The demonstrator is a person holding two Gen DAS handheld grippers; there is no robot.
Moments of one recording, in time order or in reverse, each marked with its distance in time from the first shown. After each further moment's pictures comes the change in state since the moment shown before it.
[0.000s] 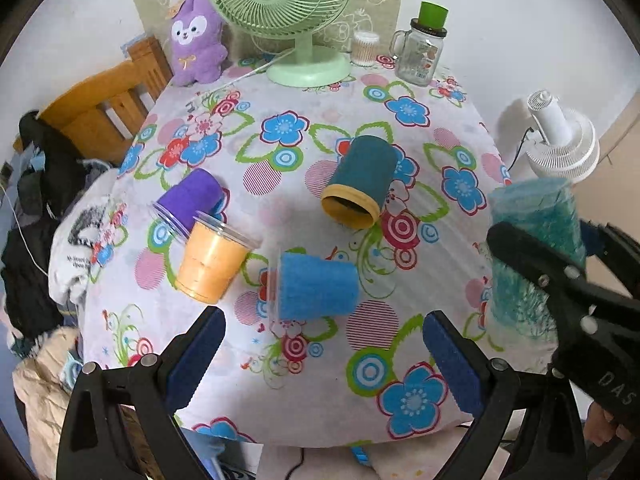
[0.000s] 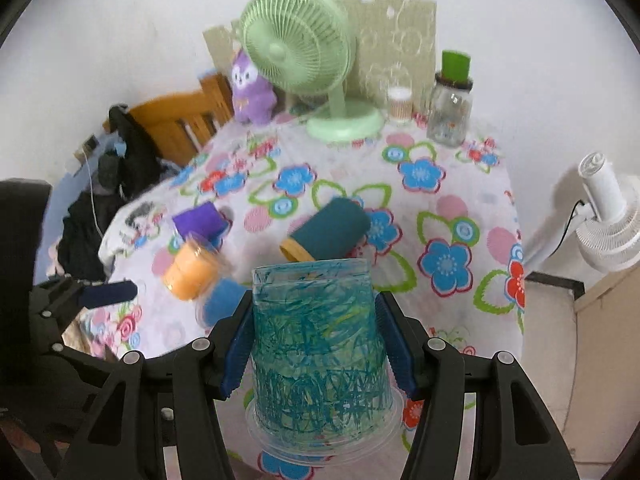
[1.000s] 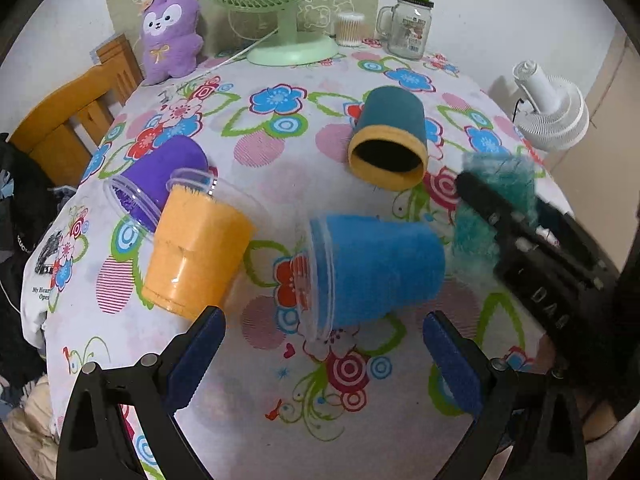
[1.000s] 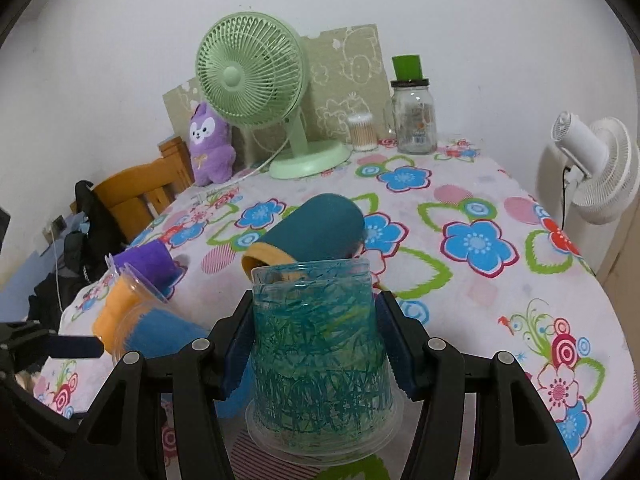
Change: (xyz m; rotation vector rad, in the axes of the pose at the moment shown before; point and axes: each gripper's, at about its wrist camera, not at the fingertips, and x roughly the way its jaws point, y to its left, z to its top) left arm 0.092 0.044 -0.044 0.117 -0.083 -0.067; right arm 0.106 0.003 -0.085 0.168 -0.360 -0.106
